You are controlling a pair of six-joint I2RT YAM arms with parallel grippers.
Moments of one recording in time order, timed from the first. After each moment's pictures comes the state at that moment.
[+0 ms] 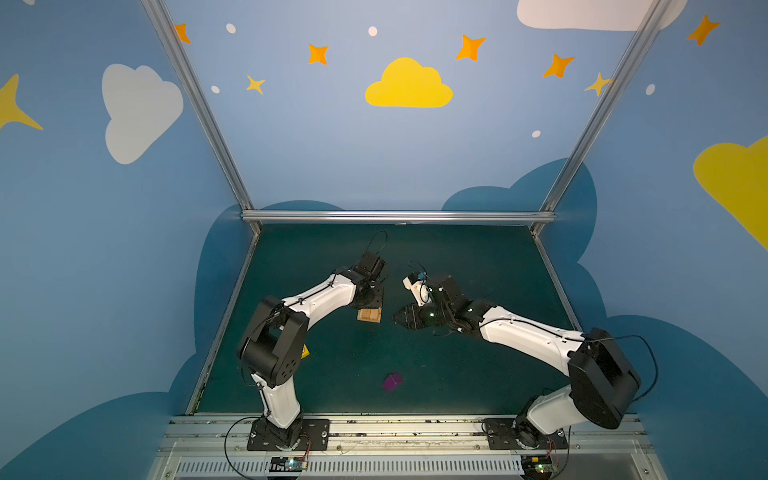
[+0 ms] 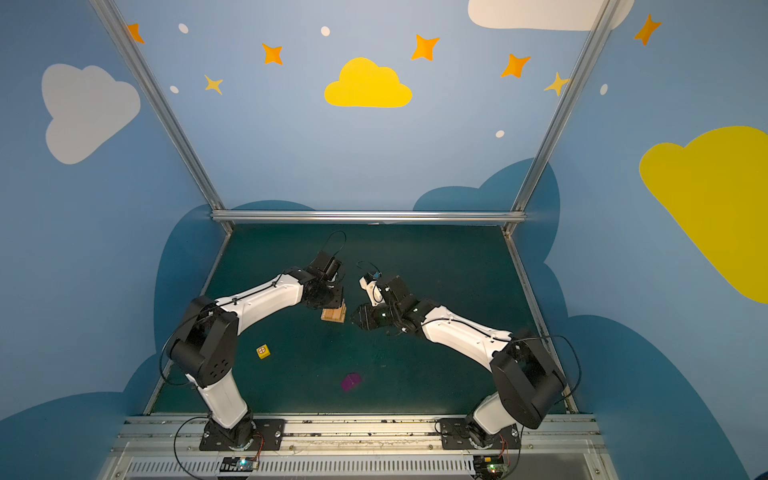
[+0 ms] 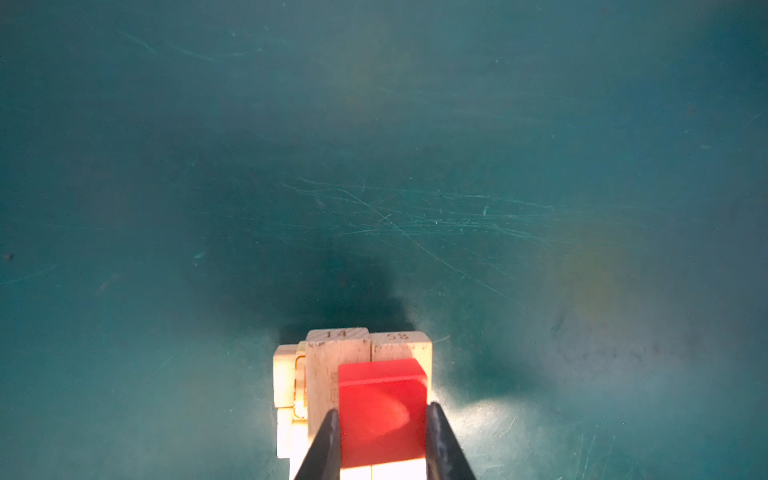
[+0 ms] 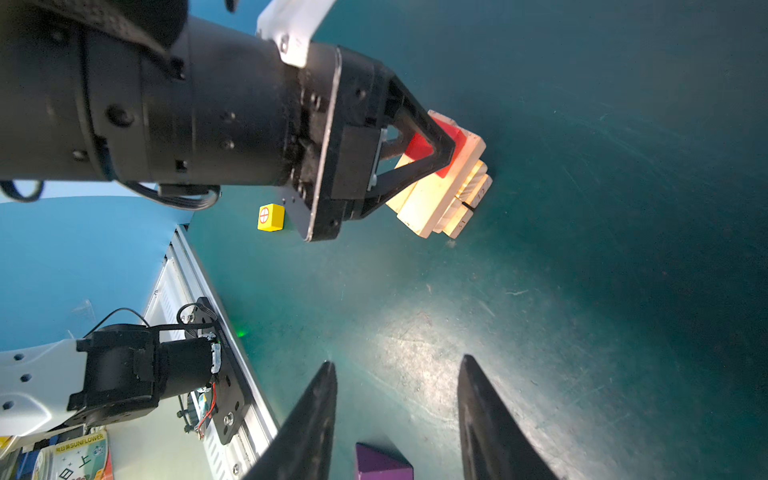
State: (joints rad) left arm -0.51 1.79 1.25 -0.61 -0.04 -0.45; right arm 0.81 1.51 0.95 -0.17 -0.36 0.49
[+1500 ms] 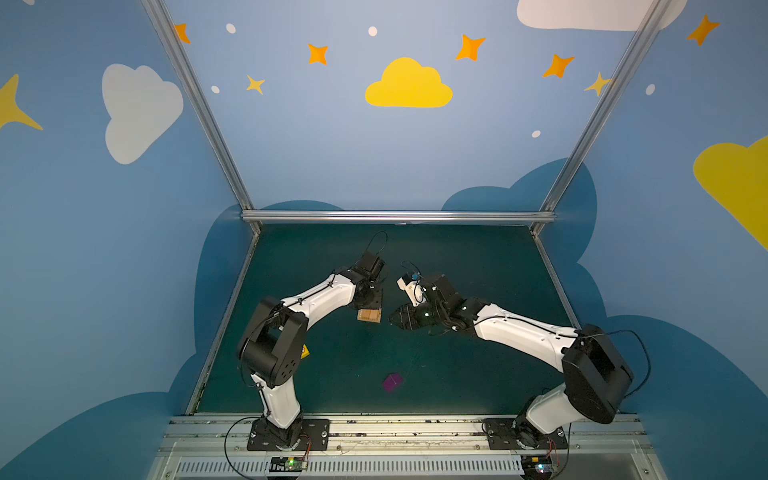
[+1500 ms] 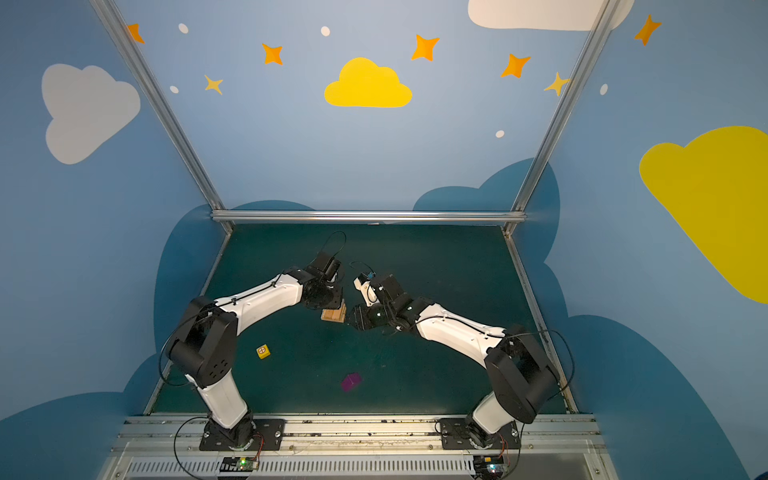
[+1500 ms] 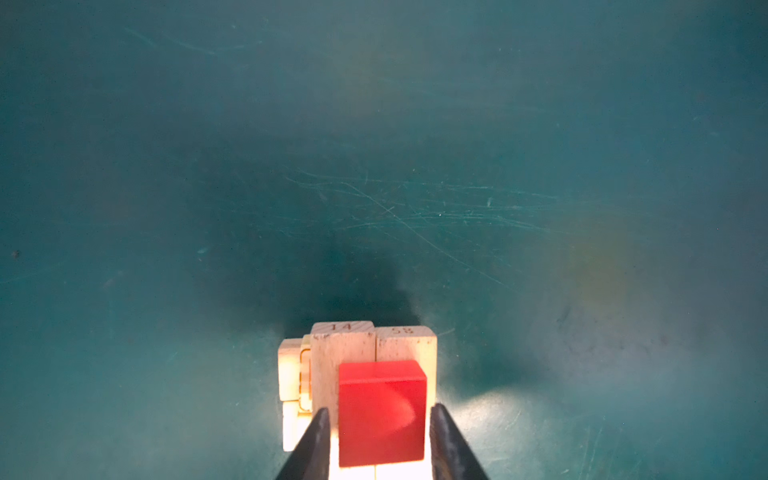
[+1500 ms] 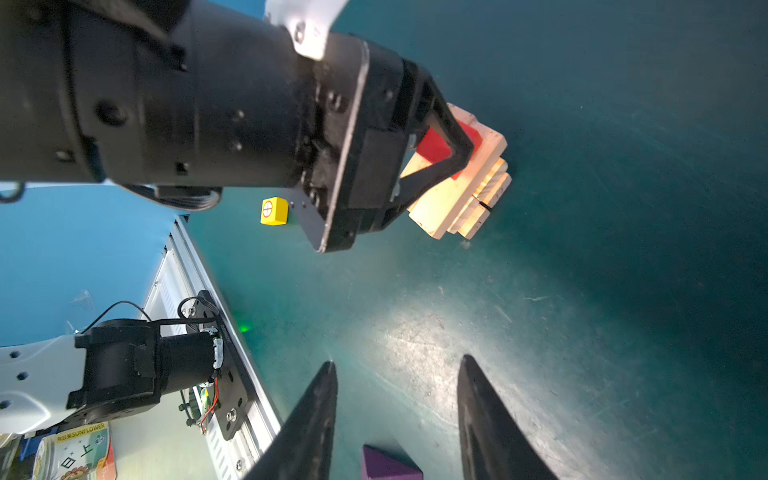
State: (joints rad) left arm -0.51 1.78 1.25 -0.63 -0.03 -0.44; right arm 0.83 1.55 1.00 -0.20 -0.35 0.49
